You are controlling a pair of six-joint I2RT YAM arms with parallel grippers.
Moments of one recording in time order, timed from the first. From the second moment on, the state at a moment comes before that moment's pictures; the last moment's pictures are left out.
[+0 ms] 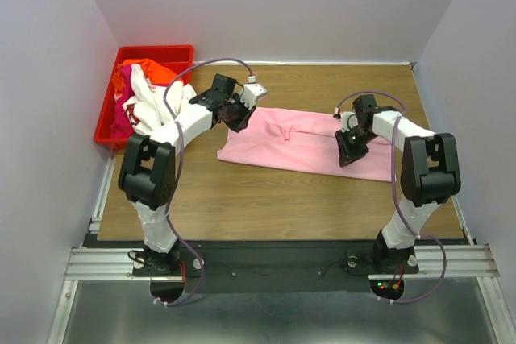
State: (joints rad) left arm -0.40 1.89 1.43 -0.40 0.30 0.39; right arm 0.09 1.82 1.20 -0.74 -0.28 -0.21
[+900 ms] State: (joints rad) left arm -0.51 1.99 1.39 -0.42 0.12 0.14; right arm -0.06 1.99 1.45 -0.75 -0.13 -0.30
